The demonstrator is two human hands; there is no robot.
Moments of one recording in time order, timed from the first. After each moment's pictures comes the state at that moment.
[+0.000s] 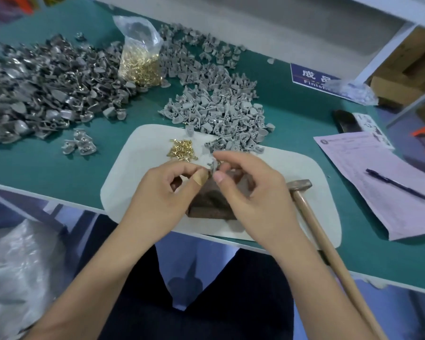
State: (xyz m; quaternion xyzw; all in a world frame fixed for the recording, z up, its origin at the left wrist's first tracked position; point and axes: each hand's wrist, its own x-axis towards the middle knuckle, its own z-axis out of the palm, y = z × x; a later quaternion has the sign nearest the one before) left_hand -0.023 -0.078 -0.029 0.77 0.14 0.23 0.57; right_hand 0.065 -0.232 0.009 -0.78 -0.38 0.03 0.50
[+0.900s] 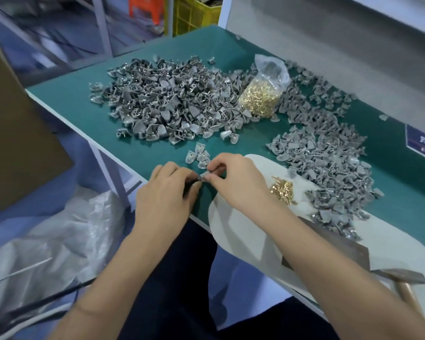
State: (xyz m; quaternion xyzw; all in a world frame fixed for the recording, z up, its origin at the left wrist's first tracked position) left_hand -0.106 0.037 -0.058 0.86 0.42 0.23 0.19; right_hand 0.049 -0.014 -0.020 -0.83 -0.50 0.16 0.21
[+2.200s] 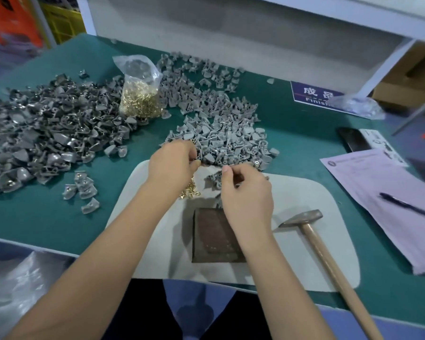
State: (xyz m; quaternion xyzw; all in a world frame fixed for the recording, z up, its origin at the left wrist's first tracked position) left_hand 0.111 0.001 -0.028 0.94 0.24 0.12 0.20; right_hand 0.121 -0.167 -0.016 -0.90 -0.16 -0.07 0.41
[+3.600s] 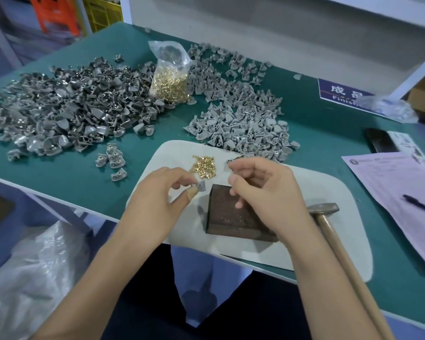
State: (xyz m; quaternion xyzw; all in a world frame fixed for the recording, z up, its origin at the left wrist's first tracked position) left_hand -0.033 -0.045 -0.022 0.87 0.24 0.20 0.38; right_hand 0.100 -0.202 0.014 -0.75 -0.27 0.20 0.57
